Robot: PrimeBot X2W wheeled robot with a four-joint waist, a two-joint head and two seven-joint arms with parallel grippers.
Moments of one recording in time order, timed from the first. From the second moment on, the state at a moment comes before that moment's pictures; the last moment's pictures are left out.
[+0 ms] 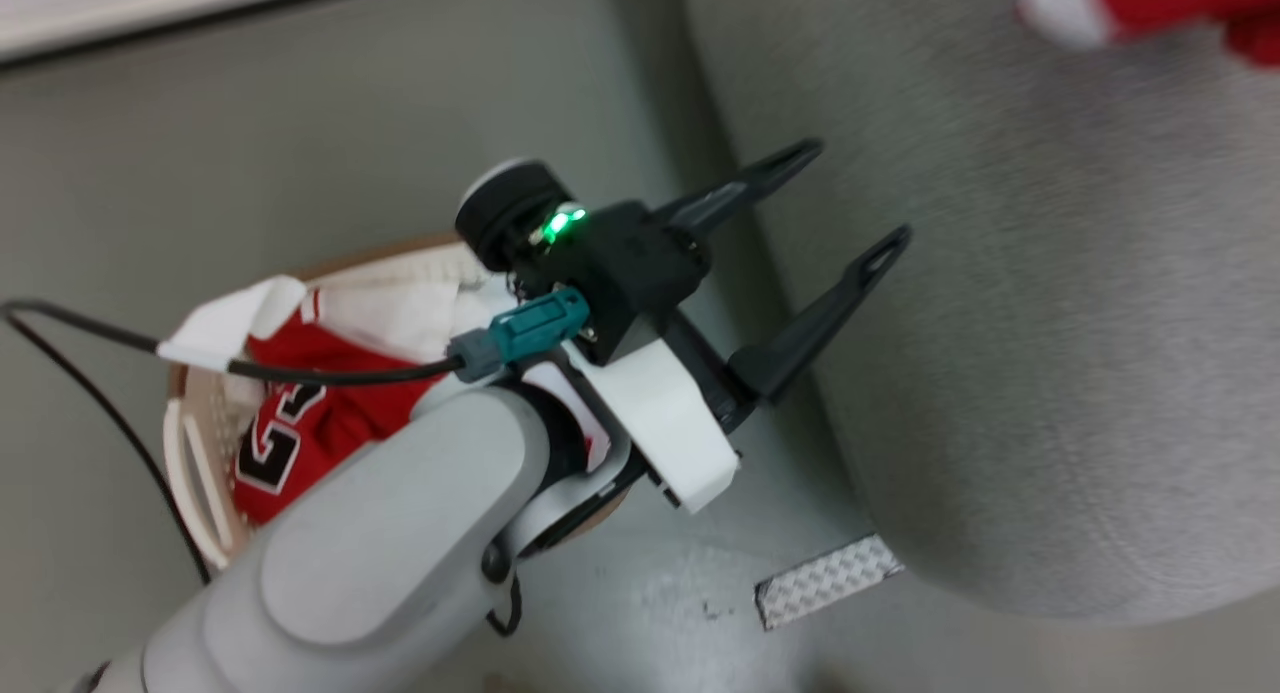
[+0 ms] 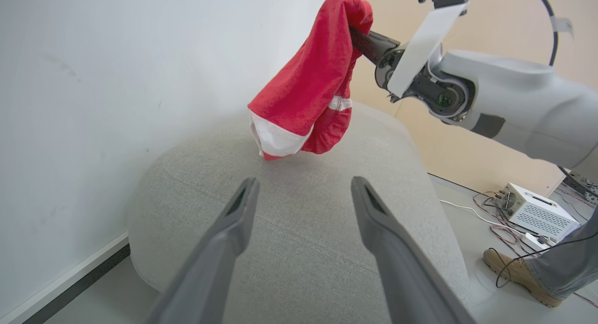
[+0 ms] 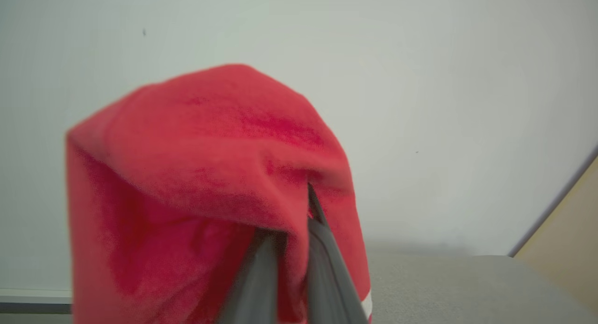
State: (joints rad) left arm -0.89 0.31 -0.81 -0.09 -0.52 -0.04 0.08; right arm -0.96 -0.33 0.01 0.46 0.27 0.13 -0.23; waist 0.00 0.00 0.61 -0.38
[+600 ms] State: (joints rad) left arm -0.91 0.29 -0.76 -0.04 -0.52 -0.02 -0.03; right arm -1.12 -0.42 -0.36 0.85 -0.01 0.13 -0.14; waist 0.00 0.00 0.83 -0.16
